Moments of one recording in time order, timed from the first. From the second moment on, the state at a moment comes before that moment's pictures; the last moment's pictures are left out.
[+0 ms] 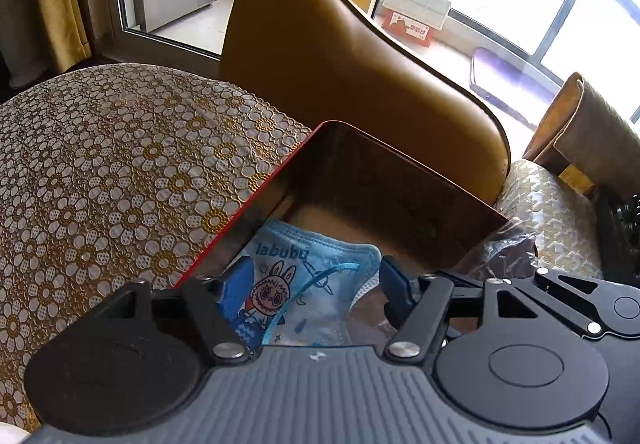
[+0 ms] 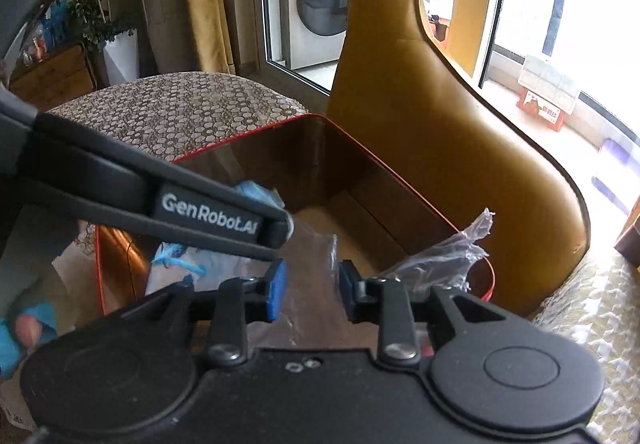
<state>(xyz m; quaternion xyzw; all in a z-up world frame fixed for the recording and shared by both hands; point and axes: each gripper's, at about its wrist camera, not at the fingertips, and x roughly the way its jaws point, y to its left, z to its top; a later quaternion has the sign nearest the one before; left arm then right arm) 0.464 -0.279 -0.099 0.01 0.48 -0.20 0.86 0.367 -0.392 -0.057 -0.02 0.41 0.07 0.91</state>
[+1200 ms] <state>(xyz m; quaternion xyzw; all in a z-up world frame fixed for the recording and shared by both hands) 0.379 -0.202 -0.012 -0.01 0.40 -0.18 0.90 0.308 -0.391 -0.006 0.08 0.32 0.11 0.94</state>
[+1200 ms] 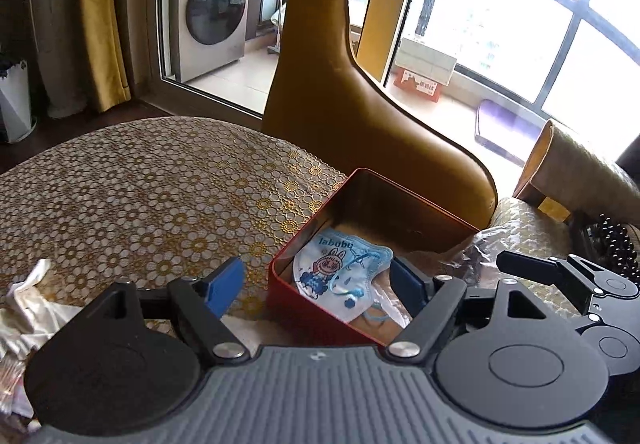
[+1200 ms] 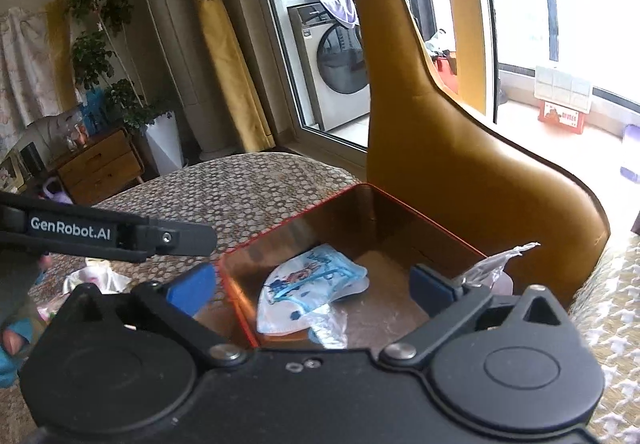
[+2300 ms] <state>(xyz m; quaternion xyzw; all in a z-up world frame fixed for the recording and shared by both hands) 0.217 -0.033 0.056 -0.01 0.32 -0.15 0.93 0.189 -0.291 0.067 0.05 0.28 0.13 0.95</state>
